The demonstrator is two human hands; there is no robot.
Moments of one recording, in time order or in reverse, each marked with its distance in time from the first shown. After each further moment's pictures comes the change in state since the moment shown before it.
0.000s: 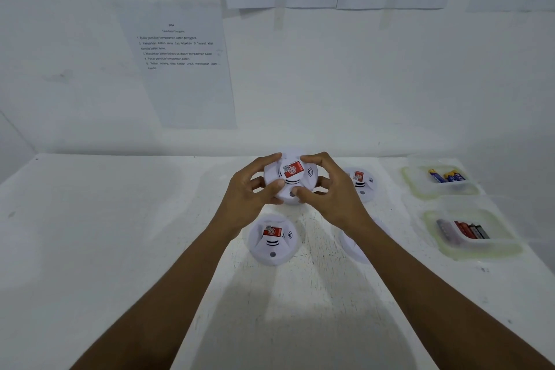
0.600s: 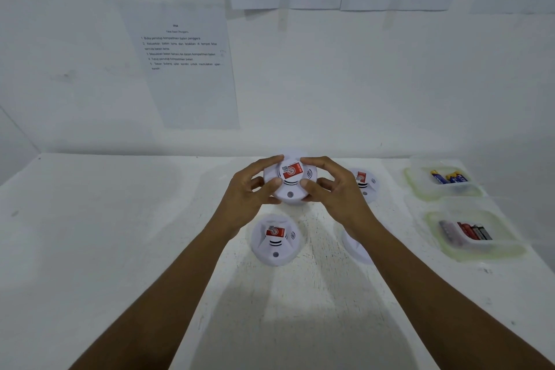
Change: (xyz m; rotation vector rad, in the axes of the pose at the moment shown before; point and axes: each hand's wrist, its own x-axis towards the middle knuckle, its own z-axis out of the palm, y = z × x) left_hand -0.002 0.003 -0.008 -0.027 -0.038 -0.008; right_hand 0.002 0.000 -0.001 0.187 -0.018 0.093
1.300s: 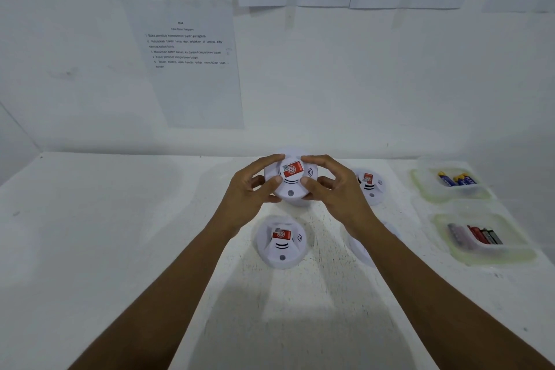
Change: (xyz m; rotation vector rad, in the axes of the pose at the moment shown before) left_hand 0.006 -0.006 -0.012 -0.003 0.008 0.017; right_hand 0.012 0.005 0.010 -0.015 0.012 -0.018
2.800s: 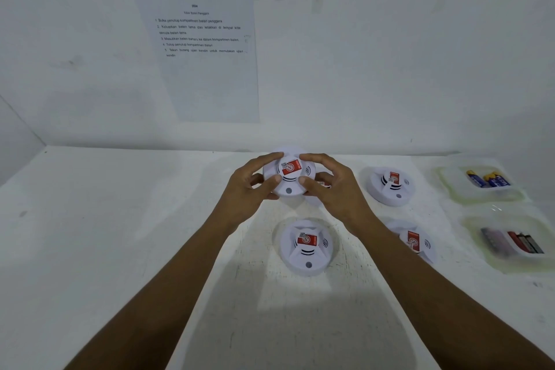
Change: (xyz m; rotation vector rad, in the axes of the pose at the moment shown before) left_hand 0.018 -0.027 -0.050 0.064 -0.005 -0.043; right_hand 0.035 0.029 0.041 -0.137 0.003 0.028
